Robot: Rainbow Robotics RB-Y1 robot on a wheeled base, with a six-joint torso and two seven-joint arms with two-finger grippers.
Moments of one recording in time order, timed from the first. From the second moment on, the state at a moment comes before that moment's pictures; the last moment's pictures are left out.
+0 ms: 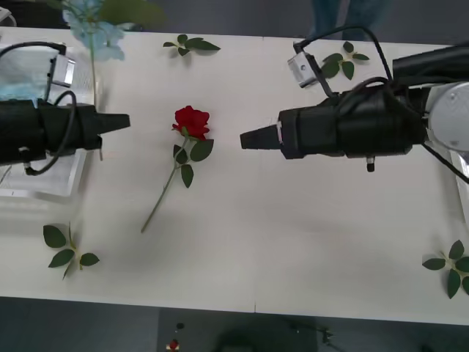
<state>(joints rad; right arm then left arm) -0.55 -0.79 0.39 -1.91 -1.51 0.97 1.50 -0.33 0.51 0.28 -1.64 1.49 1.32 -2.04</state>
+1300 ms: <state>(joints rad) -0.85 -1.13 0.63 -1.26 -2.41 1.32 2.67 -0.40 0.73 0.72 -1.64 1.01 1.63 -1.82</state>
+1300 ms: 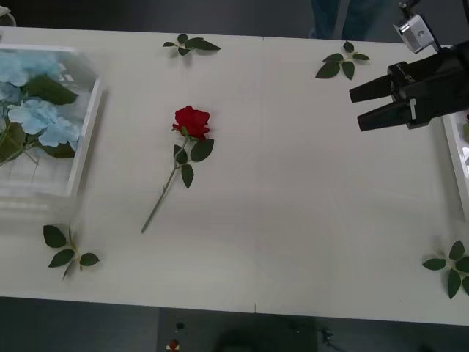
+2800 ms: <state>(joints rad) -0.31 -1.12 0.14 -1.78 -2.40 1.09 2.68 -0.53 0.40 -0.38 -1.55 0.33 1.03 -1.62</state>
